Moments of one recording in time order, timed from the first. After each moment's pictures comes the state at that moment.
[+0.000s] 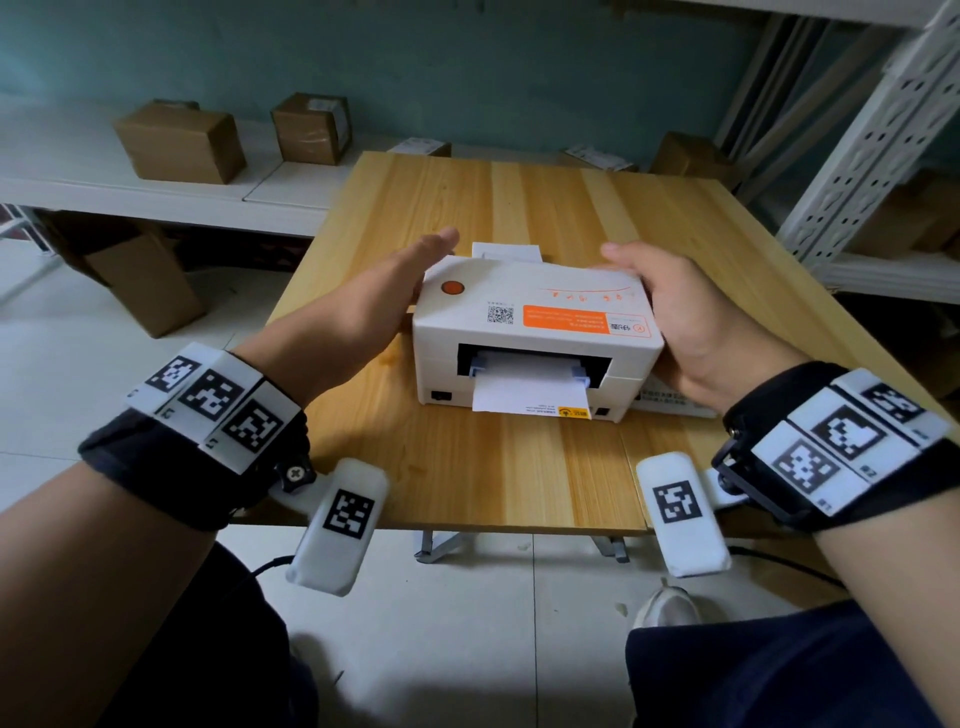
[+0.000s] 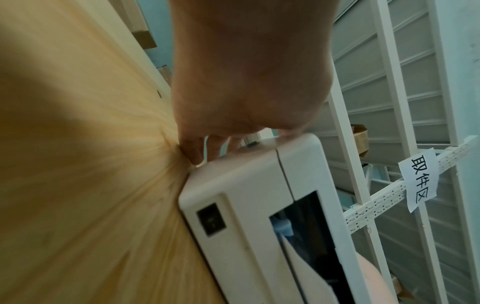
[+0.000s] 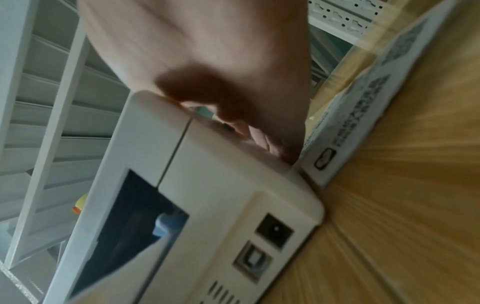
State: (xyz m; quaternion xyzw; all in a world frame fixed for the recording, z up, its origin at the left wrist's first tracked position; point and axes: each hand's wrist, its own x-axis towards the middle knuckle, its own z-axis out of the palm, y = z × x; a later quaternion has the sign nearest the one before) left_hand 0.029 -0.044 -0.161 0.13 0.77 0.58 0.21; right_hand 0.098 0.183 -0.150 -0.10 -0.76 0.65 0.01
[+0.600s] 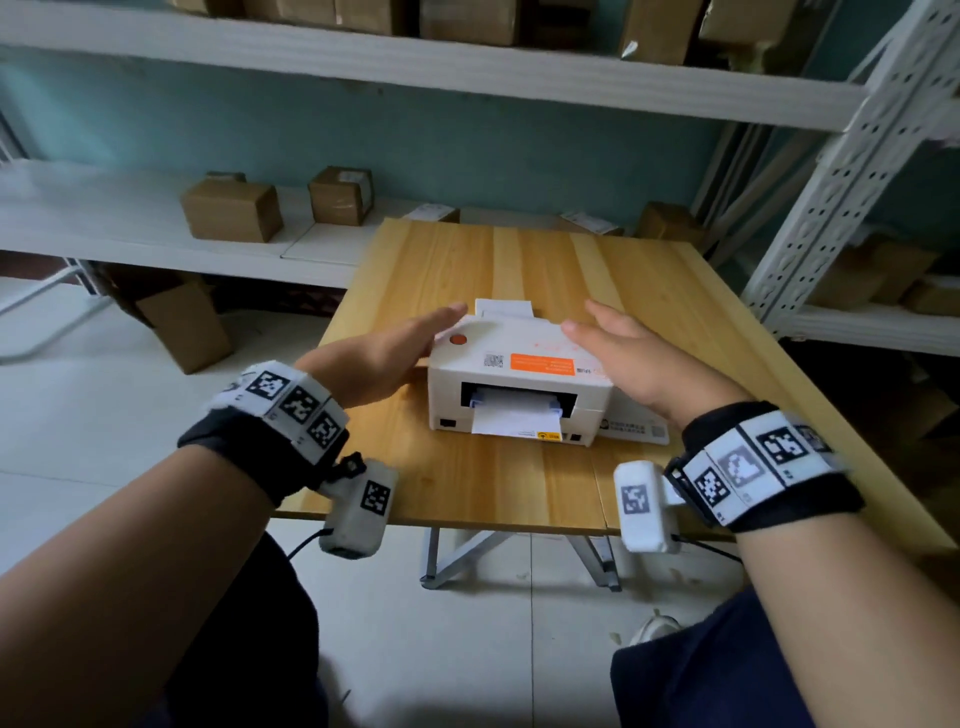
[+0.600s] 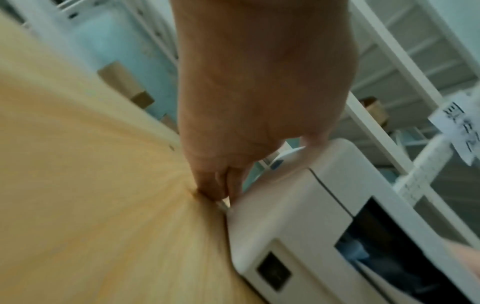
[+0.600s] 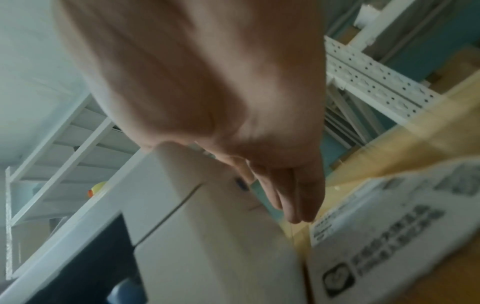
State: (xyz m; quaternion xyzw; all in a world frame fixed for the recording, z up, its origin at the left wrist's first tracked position) left_hand 0.047 -0.047 -0.134 0.13 0.77 0.54 0.30; right_hand 0.126 0.176 -0.117 -0.12 -0.90 0.42 0.00
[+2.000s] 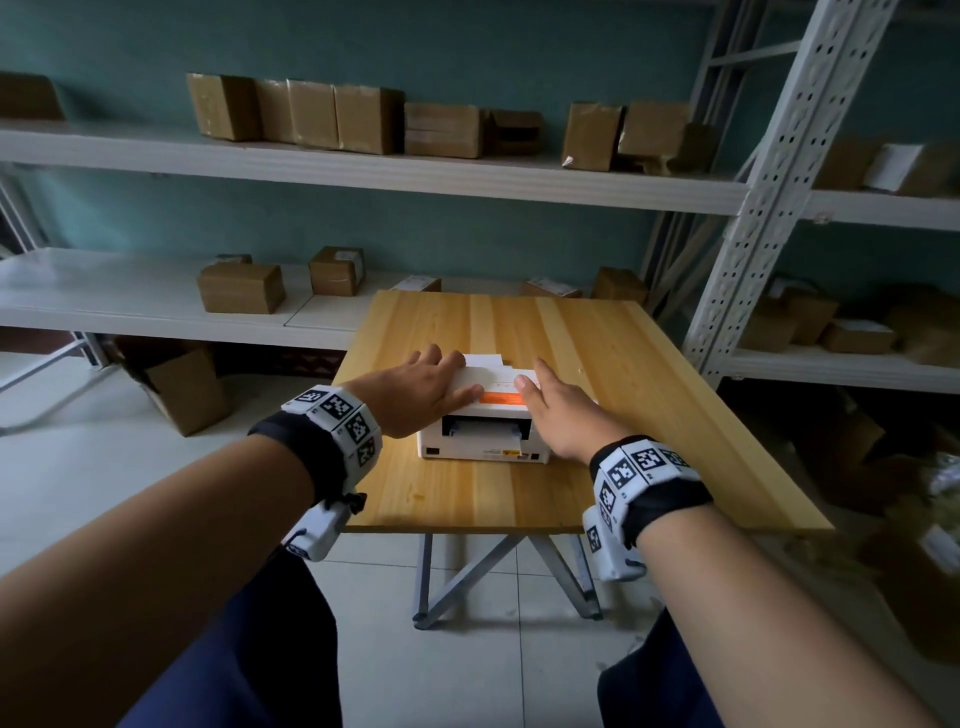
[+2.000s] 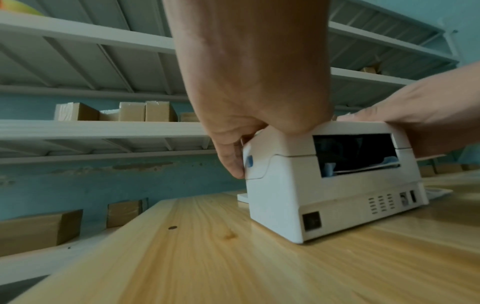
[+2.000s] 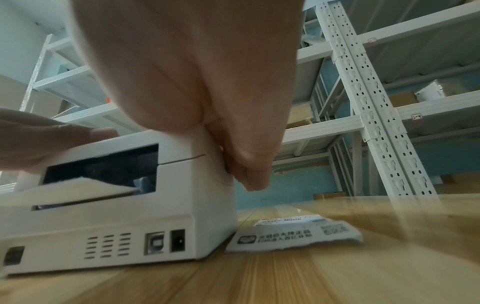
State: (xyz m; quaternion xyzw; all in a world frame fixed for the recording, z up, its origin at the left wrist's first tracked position) left_hand 0.069 -0.042 -0.111 0.35 0.94 0.06 0.03; right_hand 0.159 0.149 -0.116 -0.11 -0.95 0.29 -0.03
